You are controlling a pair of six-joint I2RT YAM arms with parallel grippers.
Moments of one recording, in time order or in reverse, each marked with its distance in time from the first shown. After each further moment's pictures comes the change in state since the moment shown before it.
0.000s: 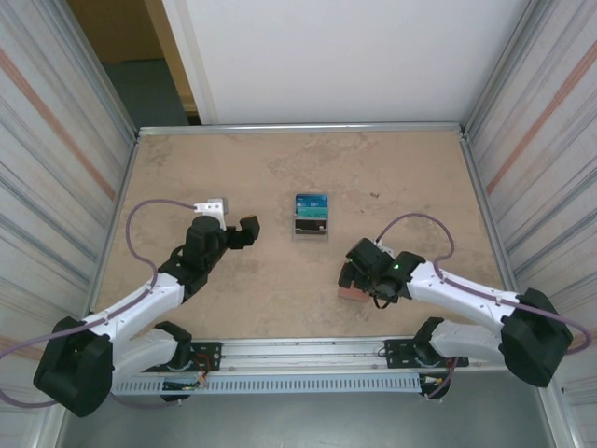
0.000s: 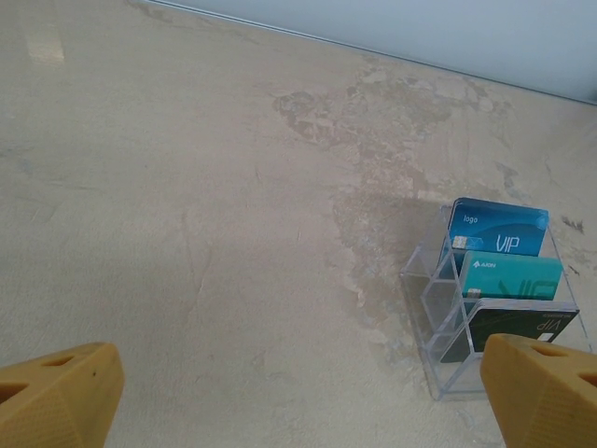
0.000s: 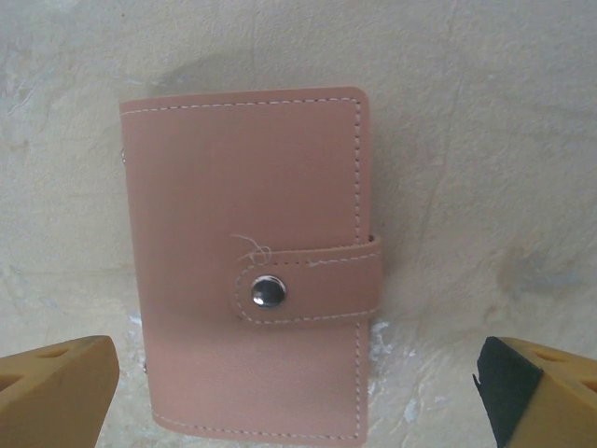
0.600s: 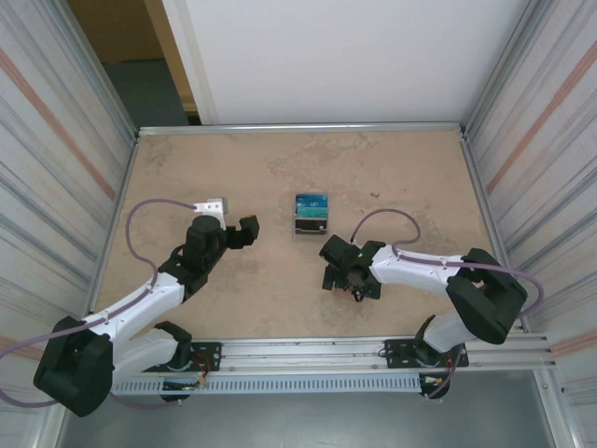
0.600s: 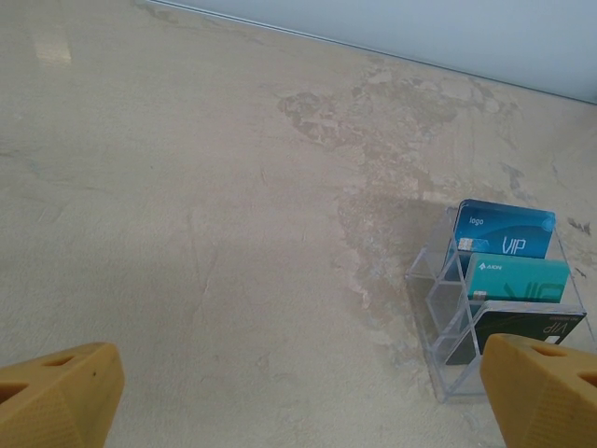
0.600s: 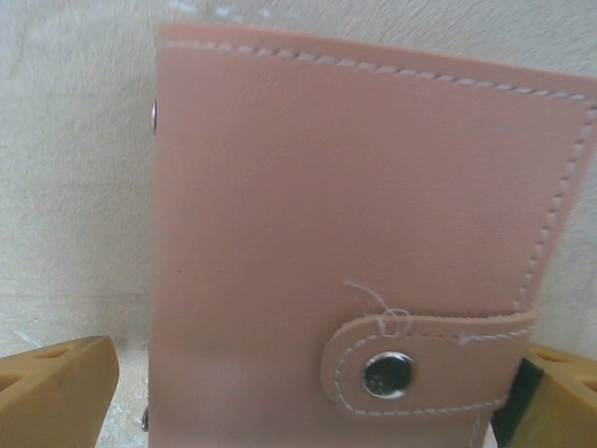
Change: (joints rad) left arm 0.000 0.003 0.005 -0.006 -0.010 0.003; right arm 0.068 0.328 0.139 0.029 -0.023 -0.009
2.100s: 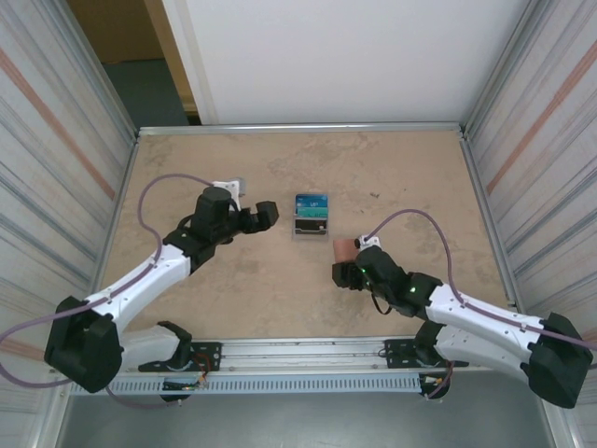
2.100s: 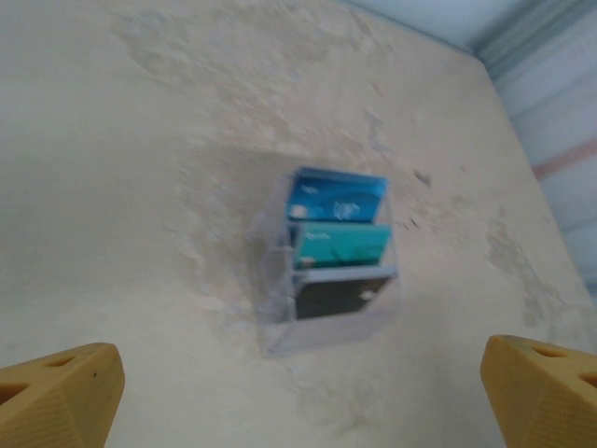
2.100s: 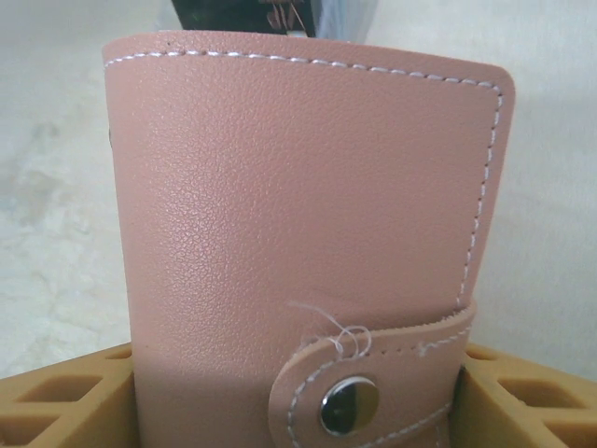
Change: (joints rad) left arm -0.021 0.159 0.312 -0.257 0.341 -0.147; right arm 0.006 -0.594 -0.330 0.430 0.113 -0.420
